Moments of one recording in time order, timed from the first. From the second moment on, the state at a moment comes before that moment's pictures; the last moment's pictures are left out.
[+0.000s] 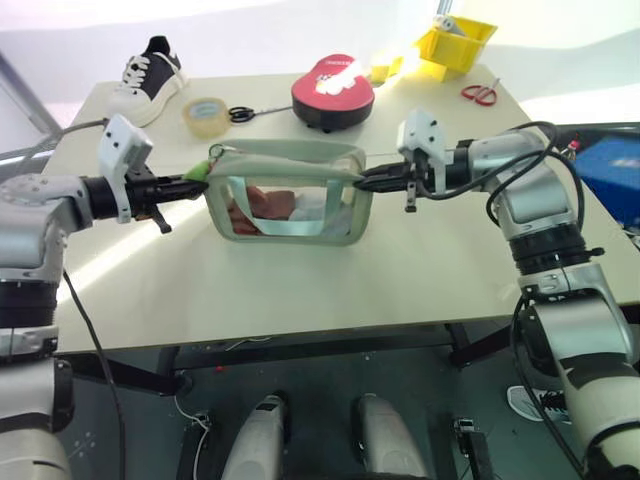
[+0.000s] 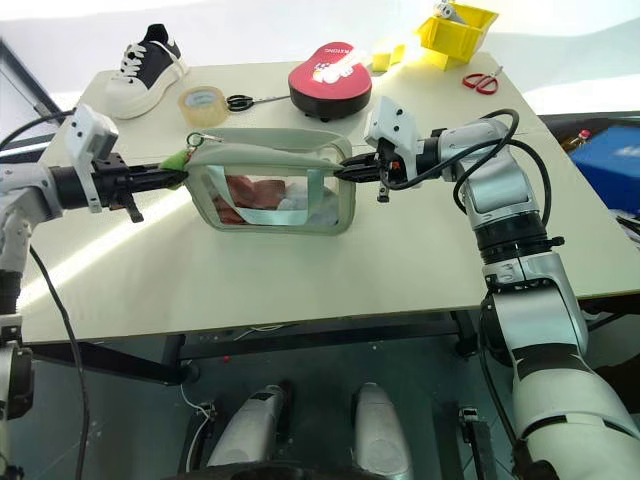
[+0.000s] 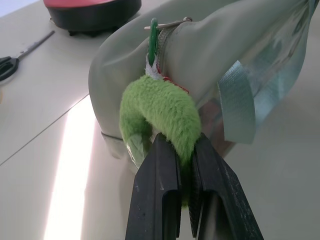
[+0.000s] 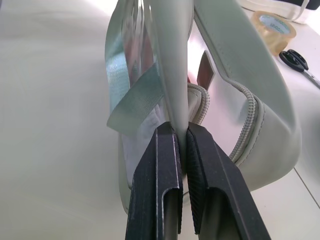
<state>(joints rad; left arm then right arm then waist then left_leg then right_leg) -0.77 0.90 0.09 0.23 -0.41 0.60 -1.09 -1.04 -0.58 0.18 0.49 0.15 0.21 1.27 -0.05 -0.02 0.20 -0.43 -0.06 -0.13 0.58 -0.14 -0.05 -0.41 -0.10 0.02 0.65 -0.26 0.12</state>
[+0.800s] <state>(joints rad) -0.76 0.94 0.03 0.27 -0.31 0.44 -1.22 -1.07 -0.57 0.18 0.52 0.11 0.17 1.27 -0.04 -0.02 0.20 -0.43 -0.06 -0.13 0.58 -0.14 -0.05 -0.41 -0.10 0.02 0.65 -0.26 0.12</state>
